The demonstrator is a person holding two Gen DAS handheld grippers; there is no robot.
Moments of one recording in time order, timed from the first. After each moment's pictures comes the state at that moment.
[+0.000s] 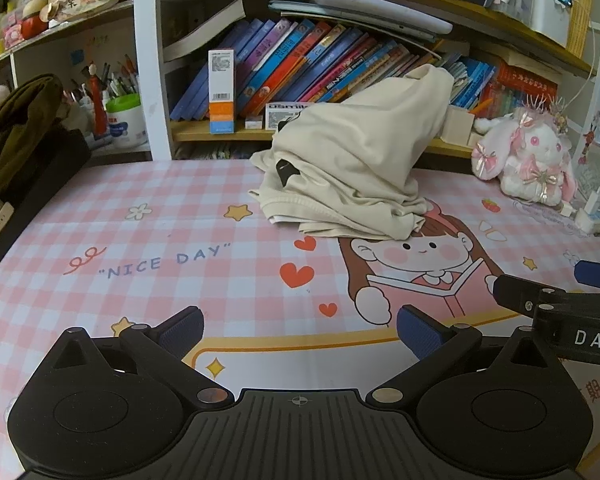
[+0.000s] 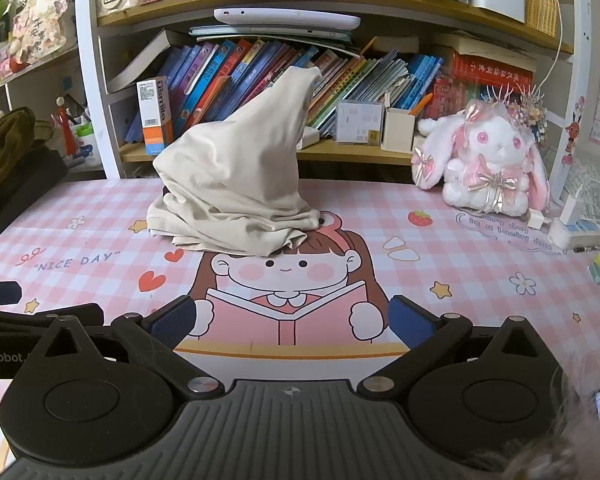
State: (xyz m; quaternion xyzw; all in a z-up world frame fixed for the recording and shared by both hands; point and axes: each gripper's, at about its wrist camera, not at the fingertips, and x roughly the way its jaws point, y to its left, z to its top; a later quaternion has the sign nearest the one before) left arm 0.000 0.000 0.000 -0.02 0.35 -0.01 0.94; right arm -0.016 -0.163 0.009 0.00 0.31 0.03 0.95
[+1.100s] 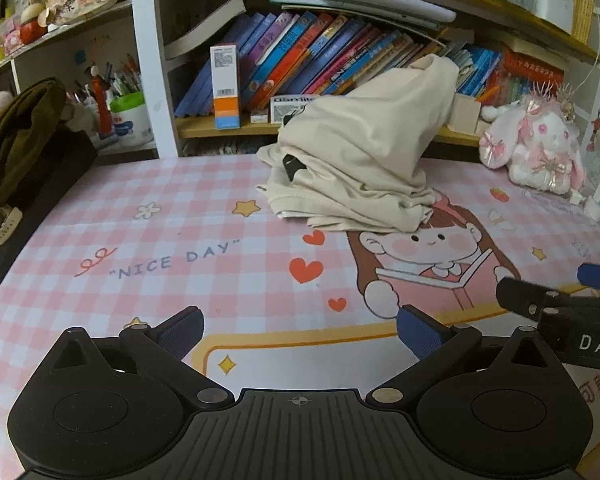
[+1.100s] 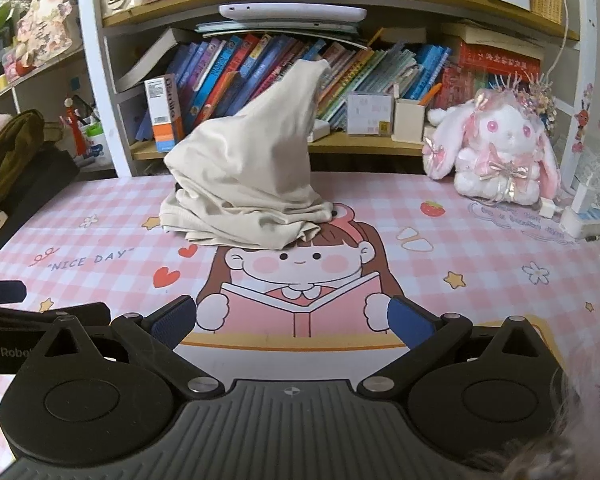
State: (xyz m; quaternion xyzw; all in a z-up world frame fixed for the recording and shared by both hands) left arm 0.003 0.000 0.004 0.00 0.37 0.00 0.93; right arm -0.016 -0.162 0.007 0.02 0.32 0.05 0.95
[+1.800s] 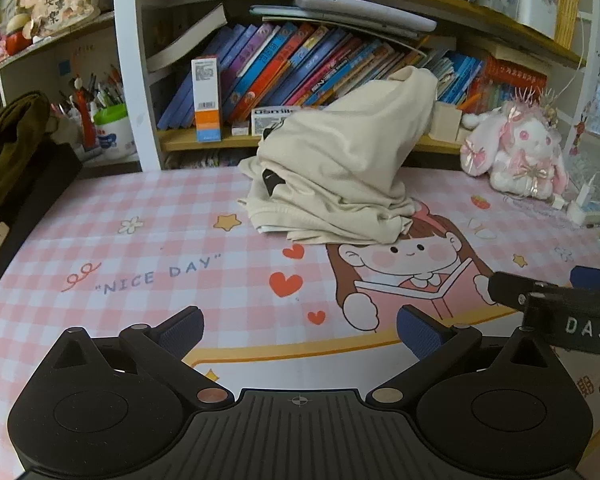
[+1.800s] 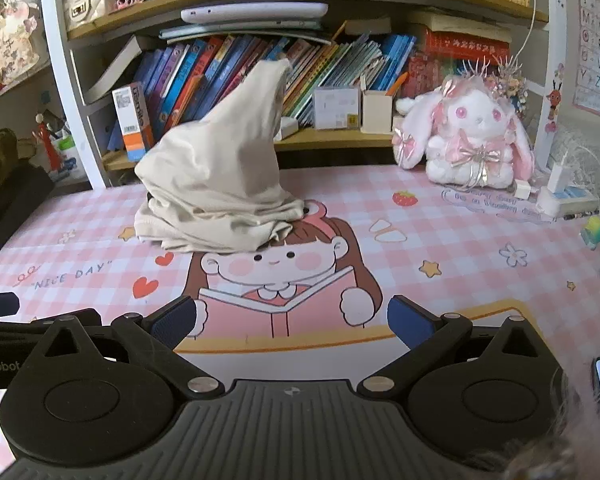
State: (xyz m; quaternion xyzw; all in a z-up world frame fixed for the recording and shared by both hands) left arm 0.005 -0.008 0.015 0.00 0.36 -0.02 0.93; right arm -0.017 -0.170 0.015 0.05 0.32 0.01 0.95
